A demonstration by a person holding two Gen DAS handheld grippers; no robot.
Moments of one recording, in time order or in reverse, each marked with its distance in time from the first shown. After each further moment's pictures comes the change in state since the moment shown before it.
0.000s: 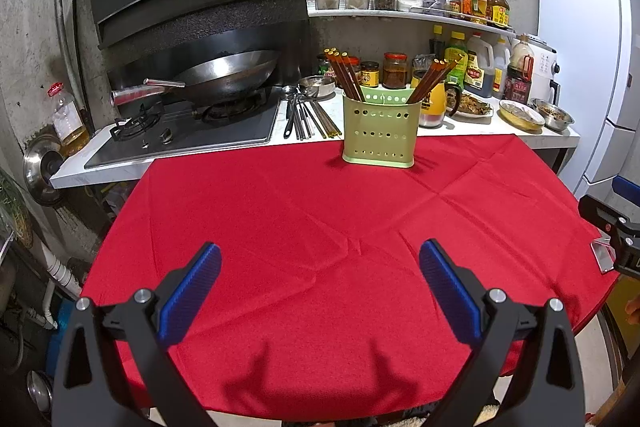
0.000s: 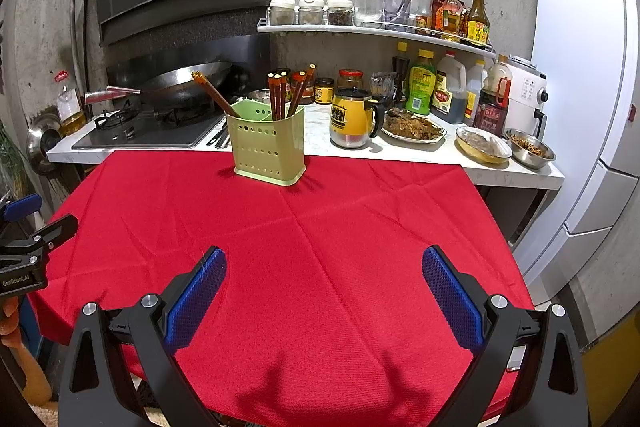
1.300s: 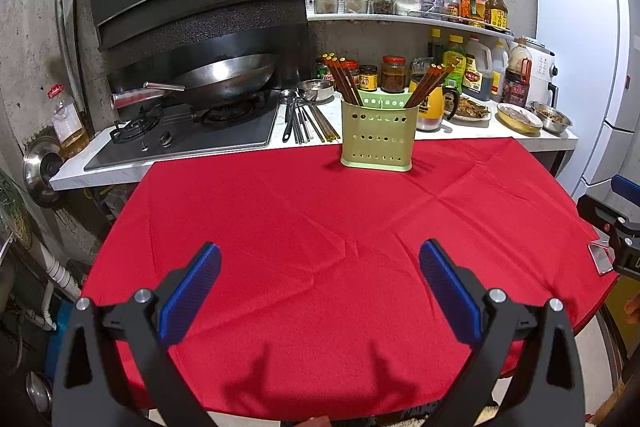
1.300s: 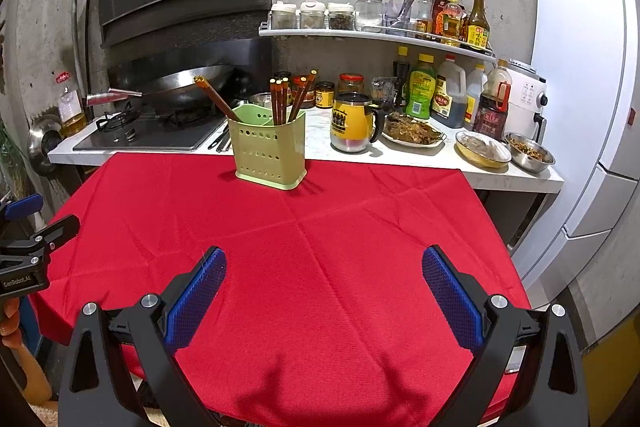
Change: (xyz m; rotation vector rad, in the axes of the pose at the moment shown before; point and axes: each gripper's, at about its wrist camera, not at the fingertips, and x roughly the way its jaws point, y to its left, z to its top) left arm -0.004 -0.006 0.000 0.001 -0.009 -0.001; right arm -0.002 0.004 0.000 -0.004 -0.005 -0.001
